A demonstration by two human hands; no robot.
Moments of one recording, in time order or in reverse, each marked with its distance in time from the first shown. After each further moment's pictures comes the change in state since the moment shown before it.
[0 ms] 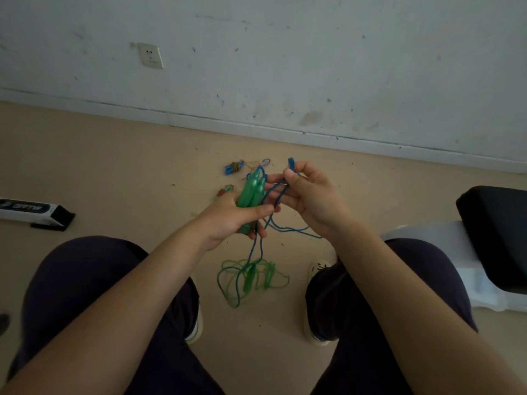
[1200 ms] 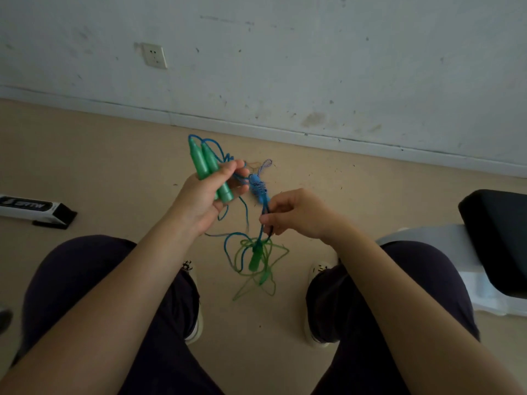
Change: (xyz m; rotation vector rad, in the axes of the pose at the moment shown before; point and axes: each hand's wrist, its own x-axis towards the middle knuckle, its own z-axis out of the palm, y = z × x) left_hand 0.000 0.018 -0.025 -0.519 0.281 0.213; right_hand 0.003 0.013 -0.006 -0.787 -0.282 0.172
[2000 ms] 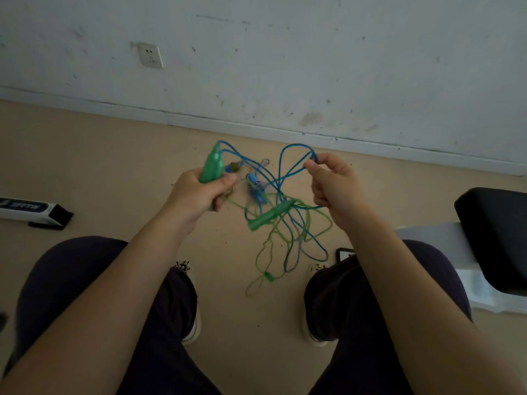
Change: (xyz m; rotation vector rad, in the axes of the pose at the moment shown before) left_hand 0.002 0.002 -0.009 0.573 0.162 0.042; right_hand -0.008 -0.011 -0.037 0.493 0.557 -0.049
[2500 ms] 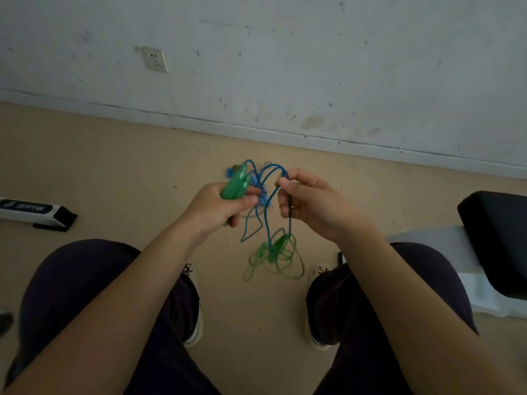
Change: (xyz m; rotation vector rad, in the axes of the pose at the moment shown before) left_hand -0.013 -0.005 0.011 0.129 -0.205 0.005; right_hand -0.014 0.009 0.021 0.136 -0.414 0.086
